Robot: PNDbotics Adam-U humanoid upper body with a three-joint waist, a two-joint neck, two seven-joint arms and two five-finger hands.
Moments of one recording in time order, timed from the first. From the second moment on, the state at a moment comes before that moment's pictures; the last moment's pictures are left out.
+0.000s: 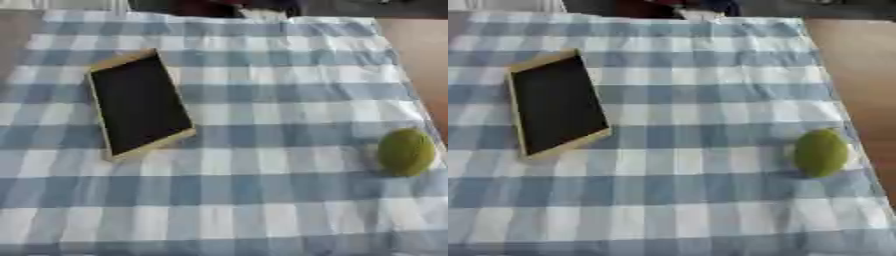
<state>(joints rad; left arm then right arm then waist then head) -0.15 0.31 0.54 -1.98 -0.03 -0.29 0.30 -0.21 -0.60 -0.24 -1.90 -0.12 -0.19 -0.14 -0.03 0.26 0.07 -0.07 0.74</state>
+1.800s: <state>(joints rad) -0.13 0.33 0.54 -1.98 -0.04 -0.28 0.30 -0.09 -0.99 -0.10 -1.91 0.41 -0.37 0.13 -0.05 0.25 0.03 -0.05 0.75</state>
